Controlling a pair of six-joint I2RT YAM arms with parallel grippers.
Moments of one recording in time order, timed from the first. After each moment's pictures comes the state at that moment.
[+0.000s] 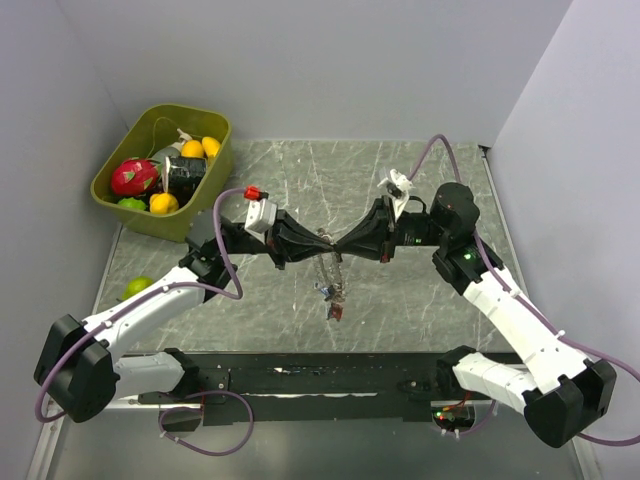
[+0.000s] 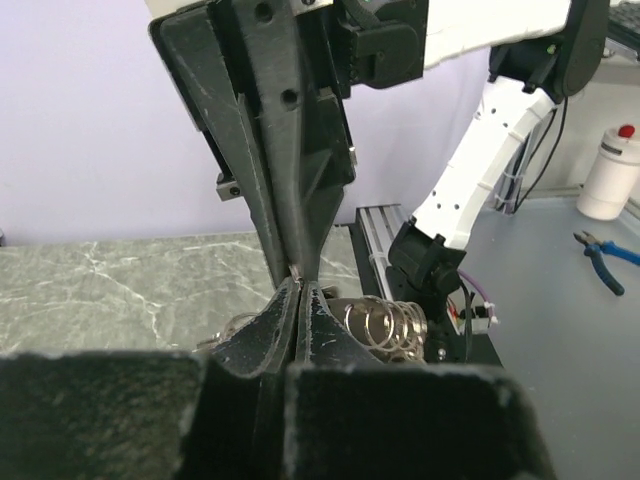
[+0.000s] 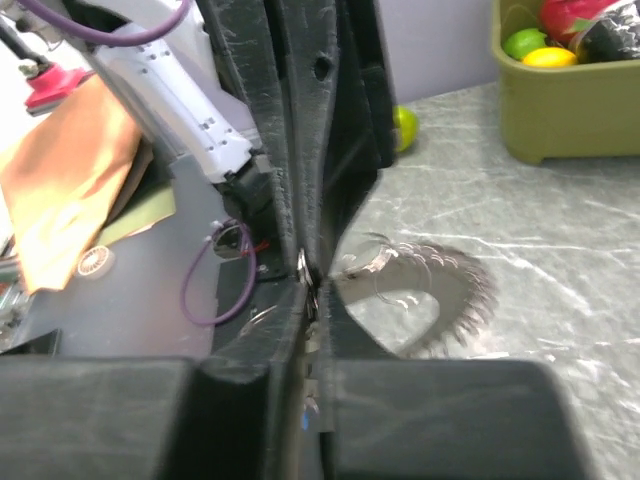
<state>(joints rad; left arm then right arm) -0.65 1.18 0.80 0.82 0.98 -0.31 0.47 1.02 0.98 0.04 -1.08 0.24</state>
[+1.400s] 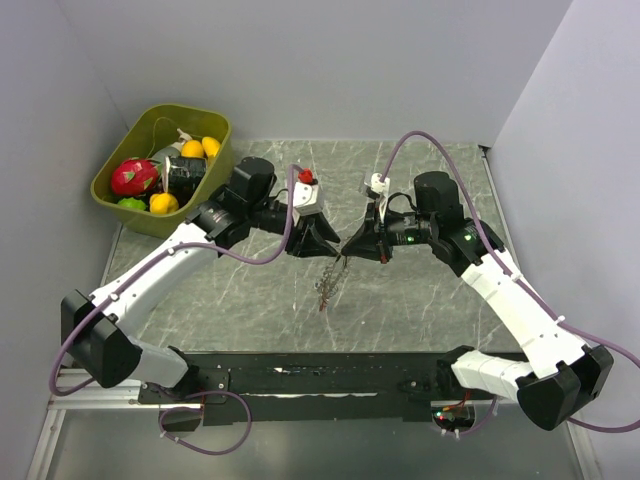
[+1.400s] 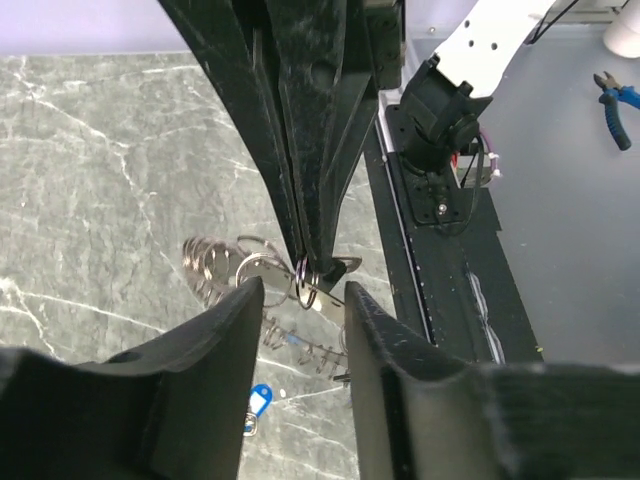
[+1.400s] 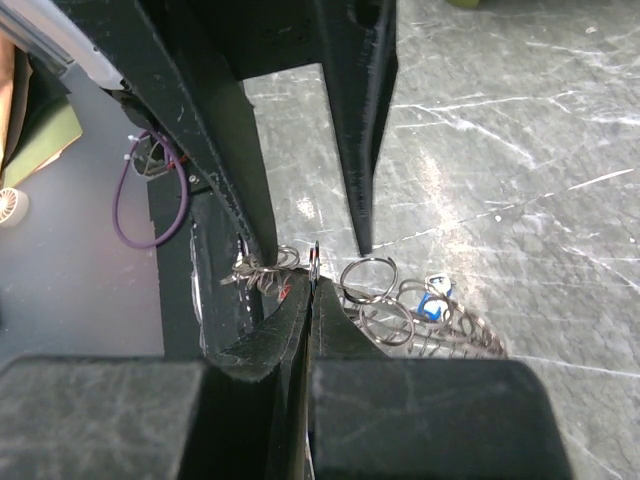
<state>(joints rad) -0.66 1.39 1.30 -0.33 1.02 0.32 0.48 1.12 1.17 -0.57 -0.87 -0.15</state>
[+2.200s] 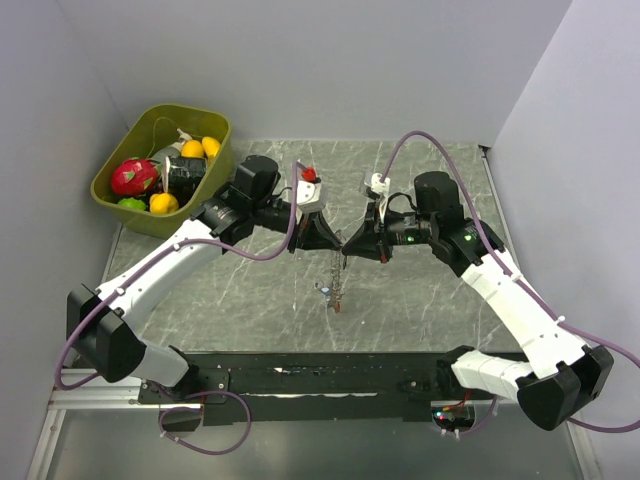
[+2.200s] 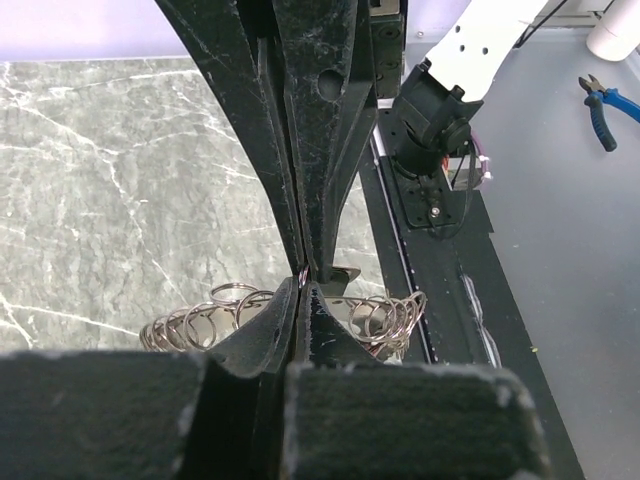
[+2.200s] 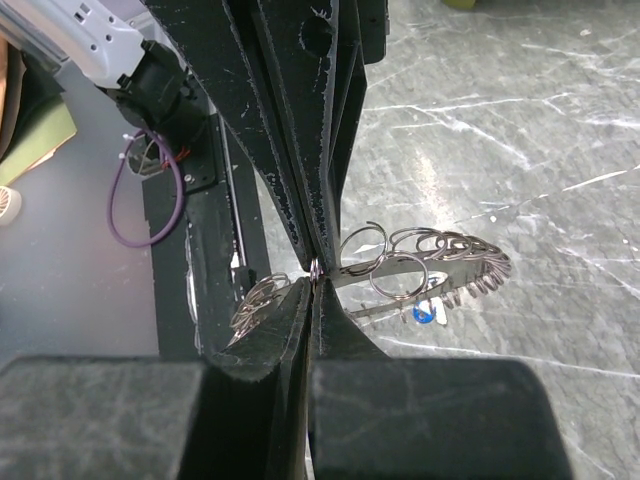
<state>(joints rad) -0.66 1.43 1.33 -0.34 1.05 0.32 0.48 1.12 1.17 -0.57 -0.87 -0.16</state>
